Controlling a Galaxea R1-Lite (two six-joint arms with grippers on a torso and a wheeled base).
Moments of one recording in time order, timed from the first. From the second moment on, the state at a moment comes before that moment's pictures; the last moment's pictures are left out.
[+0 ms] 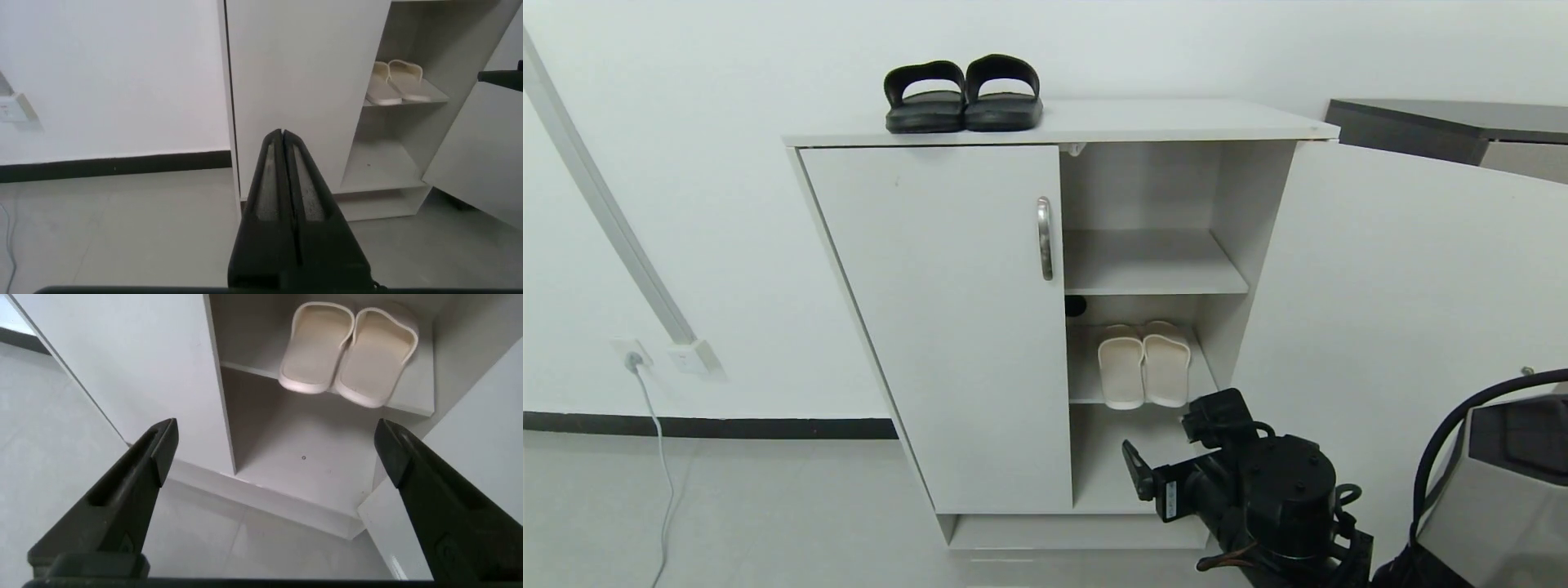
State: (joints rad) left arm 0.00 0.00 0.00 0.00 -0.05 0.01; right arm 0.85 2.08 -0.50 -1.40 -0.50 0.12
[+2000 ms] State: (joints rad) left arm 0.00 0.00 0.00 0.00 -0.05 0.00; right arm 0.84 2.10 -0.49 -1.47 -0.50 0.11
